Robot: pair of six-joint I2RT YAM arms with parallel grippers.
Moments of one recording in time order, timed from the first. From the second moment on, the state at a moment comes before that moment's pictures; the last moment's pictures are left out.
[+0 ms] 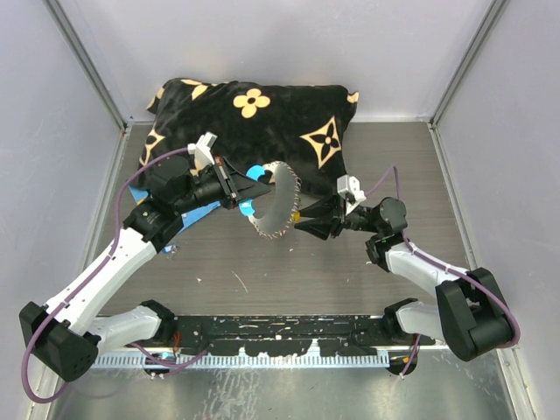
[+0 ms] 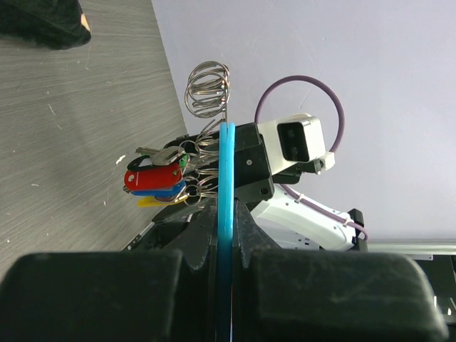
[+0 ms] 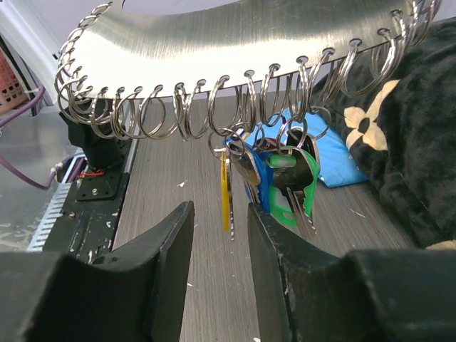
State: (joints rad) left arm -0.54 1.07 1.01 -0.08 0.50 -1.14; right arm 0.36 1.21 0.44 1.11 -1.09 0.33
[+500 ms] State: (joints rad) left arm -0.54 1.08 1.01 -0.05 0.51 -1.15; right arm 0.42 1.21 0.44 1.07 -1.08 0.32
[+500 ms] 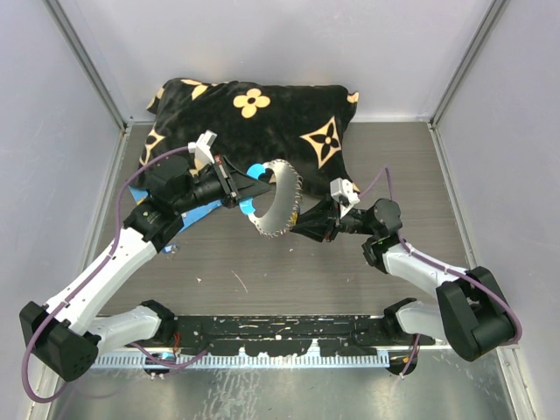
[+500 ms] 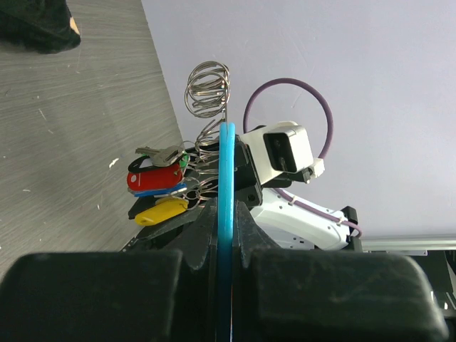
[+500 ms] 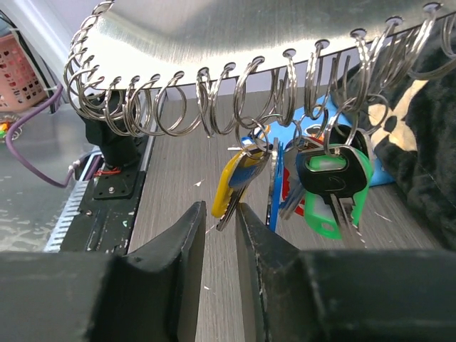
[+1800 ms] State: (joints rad) left arm -0.54 1.10 1.01 0.01 0.52 -1.20; right arm 0.44 1.25 0.47 1.10 -0.95 0.46
